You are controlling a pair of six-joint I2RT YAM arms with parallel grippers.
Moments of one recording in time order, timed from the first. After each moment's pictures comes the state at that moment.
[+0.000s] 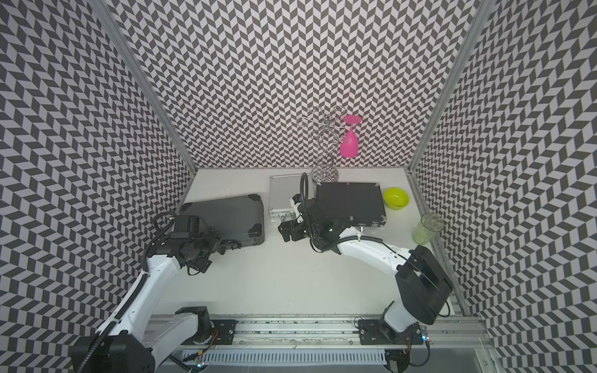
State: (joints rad) left arm 0.01 1.01 0.73 -0.82 0.08 -1.16; right arm 0.78 1.55 1.07 -0.18 -0.10 0.42
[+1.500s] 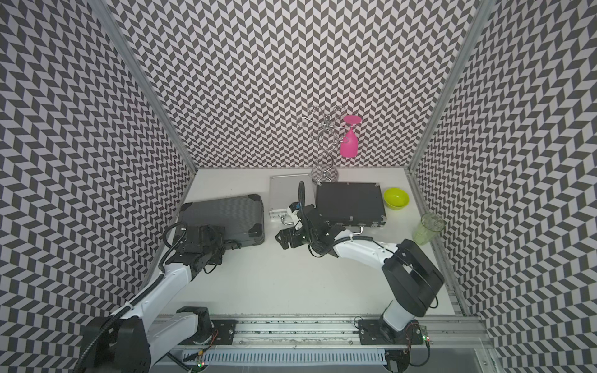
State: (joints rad) left arm -0.05 1.08 0.48 -0.22 -0.09 -1.49; right arm 0.78 1.62 1.00 -0.06 -0.22 0.43
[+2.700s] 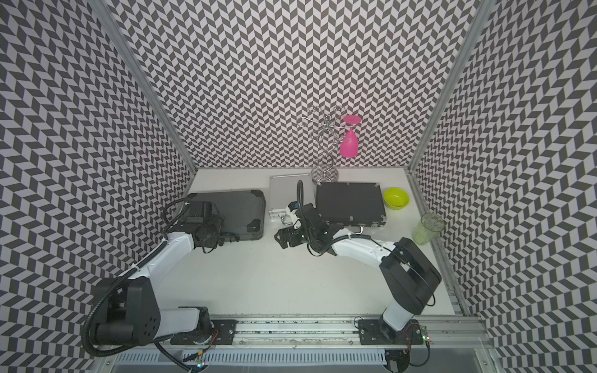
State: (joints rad) left arm -0.03 1.35 0.82 -0.45 -0.15 -1.35; right arm 0.78 1.64 1.02 -0.08 -0.23 0.43
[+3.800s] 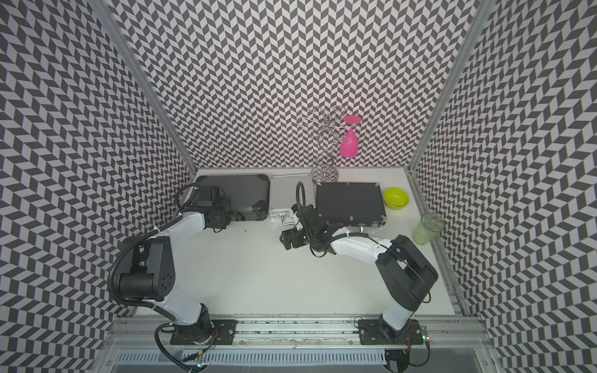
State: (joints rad) left arm -0.03 1.64 1.02 -0.26 -0.09 -1.40; right arm 0.76 1.67 1.03 -0.14 -0.18 0.41
